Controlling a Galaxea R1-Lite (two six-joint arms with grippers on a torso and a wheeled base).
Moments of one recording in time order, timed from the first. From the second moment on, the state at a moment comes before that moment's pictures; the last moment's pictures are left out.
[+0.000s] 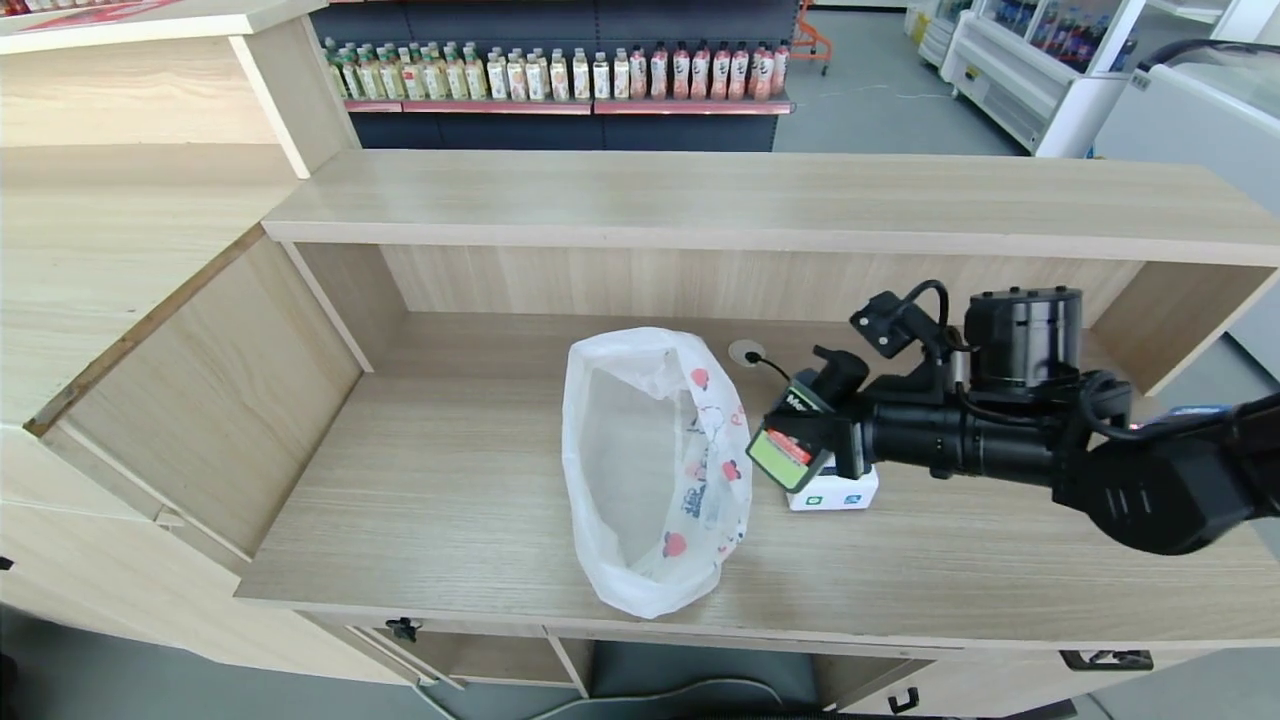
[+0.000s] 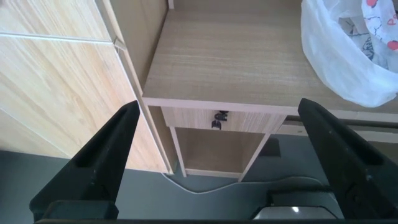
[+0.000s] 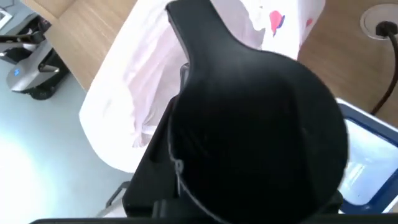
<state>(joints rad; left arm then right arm) 0.00 0.00 0.00 0.00 0.02 0.00 0.38 1.83 -0.92 -0.61 0.43 -0.11</state>
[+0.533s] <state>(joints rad) 0.00 0.00 0.00 0.00 0.02 0.00 0.50 2.20 -1.17 -0.78 0.43 -0.25</state>
